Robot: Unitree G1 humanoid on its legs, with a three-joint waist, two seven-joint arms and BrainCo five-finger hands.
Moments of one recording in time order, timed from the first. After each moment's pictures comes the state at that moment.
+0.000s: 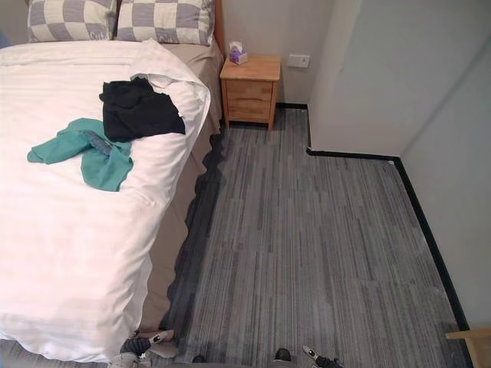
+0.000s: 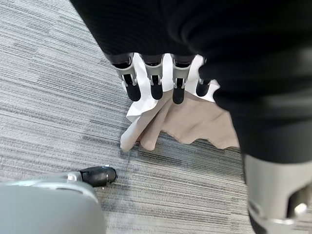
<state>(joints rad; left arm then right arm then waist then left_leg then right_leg) 0.09 0.08 0.16 1.03 0.00 0.00 0.17 0.08 -0.04 -0.43 1.11 0.17 0.02 -0.16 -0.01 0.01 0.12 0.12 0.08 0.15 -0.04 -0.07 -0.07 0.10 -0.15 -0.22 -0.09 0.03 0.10</state>
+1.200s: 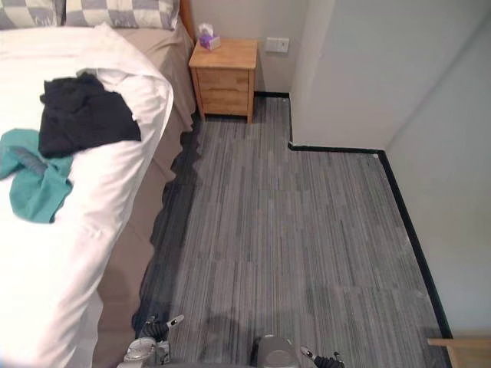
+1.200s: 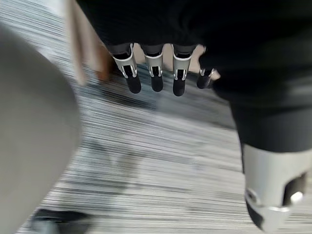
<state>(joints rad) 0.02 -0.05 0.26 0.95 0.10 -0.03 0.16 0.19 -0.02 -0.34 0.93 0.10 -0.01 -0.17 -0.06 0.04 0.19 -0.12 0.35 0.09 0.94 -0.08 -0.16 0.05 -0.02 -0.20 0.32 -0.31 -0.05</state>
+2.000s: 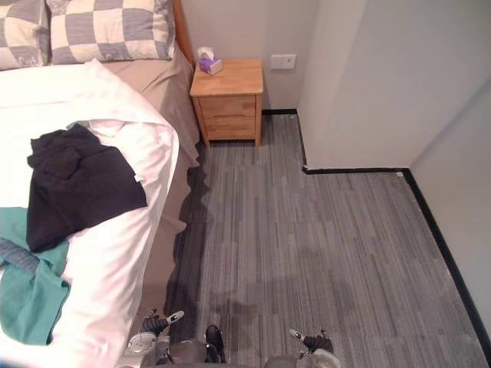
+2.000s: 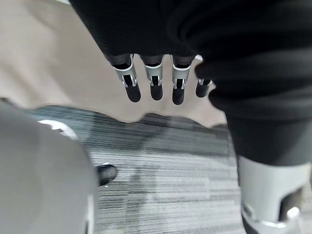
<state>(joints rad) -0.01 0.04 0.12 1.05 0.10 -0.01 0.20 0.07 0.00 -0.36 1.00 0.02 0.02 -0.16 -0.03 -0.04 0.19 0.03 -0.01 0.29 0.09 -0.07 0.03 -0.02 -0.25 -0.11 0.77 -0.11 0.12</state>
